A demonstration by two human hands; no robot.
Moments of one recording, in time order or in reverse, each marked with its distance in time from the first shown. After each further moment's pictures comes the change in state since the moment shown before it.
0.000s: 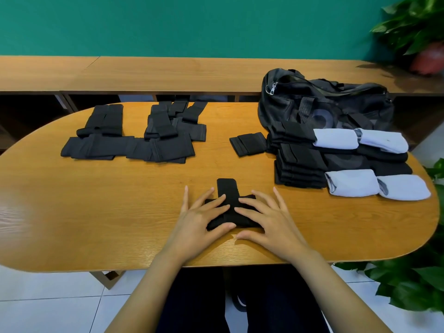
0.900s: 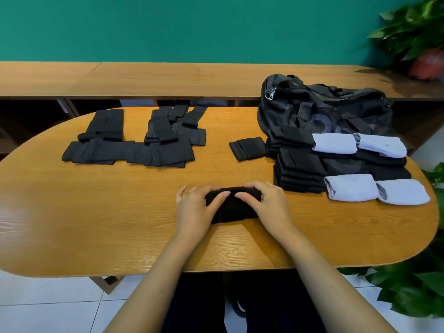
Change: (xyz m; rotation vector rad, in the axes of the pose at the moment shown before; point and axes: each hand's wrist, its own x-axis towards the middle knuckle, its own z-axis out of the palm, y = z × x) left_hand 0.036 0.014 -0.010 -0.196 0.324 -0.333; right_hand 0.047 -0.004 -0.014 0.416 0.229 0.426
